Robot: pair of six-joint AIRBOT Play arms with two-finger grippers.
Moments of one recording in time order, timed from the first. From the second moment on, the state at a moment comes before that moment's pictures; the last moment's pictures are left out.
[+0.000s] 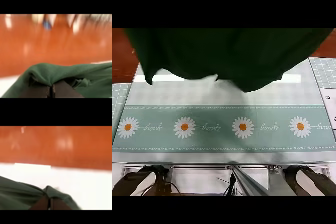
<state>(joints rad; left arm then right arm) 0.07 -0.91 1.65 0.95 -0.97 -1.36 -0.26 -0.97 1.71 -0.90 1.23 1.37</state>
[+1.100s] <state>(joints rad) 0.08 -0.66 1.82 0.97 -1.72 -1.68 -0.15 -0.91 2.09 -1.40 1.53 1.42</state>
